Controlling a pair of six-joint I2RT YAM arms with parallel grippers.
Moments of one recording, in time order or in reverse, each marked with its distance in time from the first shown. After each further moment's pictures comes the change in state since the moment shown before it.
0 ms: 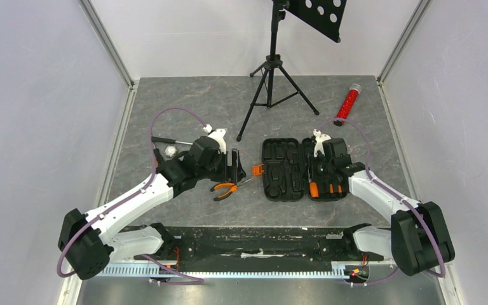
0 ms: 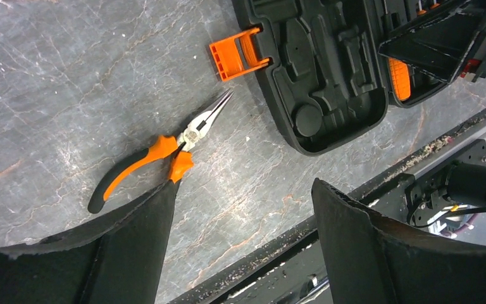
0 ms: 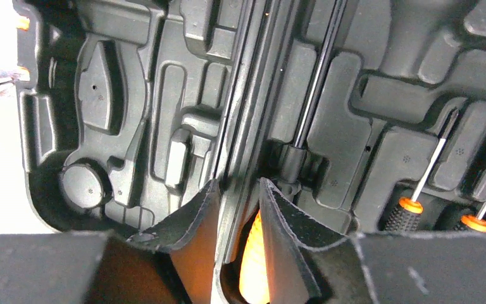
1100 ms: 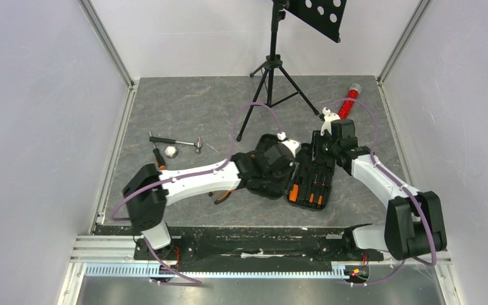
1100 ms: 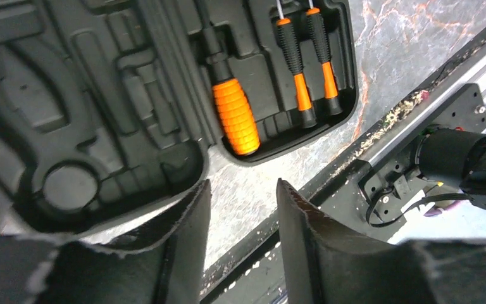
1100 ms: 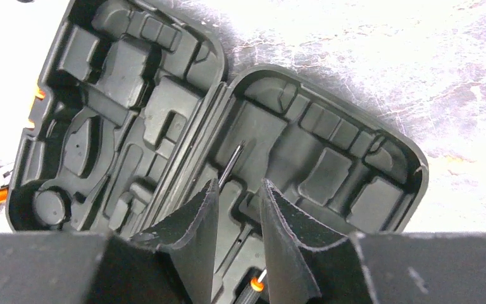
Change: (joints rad) left arm -0.367 0.542 0.438 0.000 -0.094 -0.032; right arm -0.093 0.075 0.182 0.037 0.012 -0.013
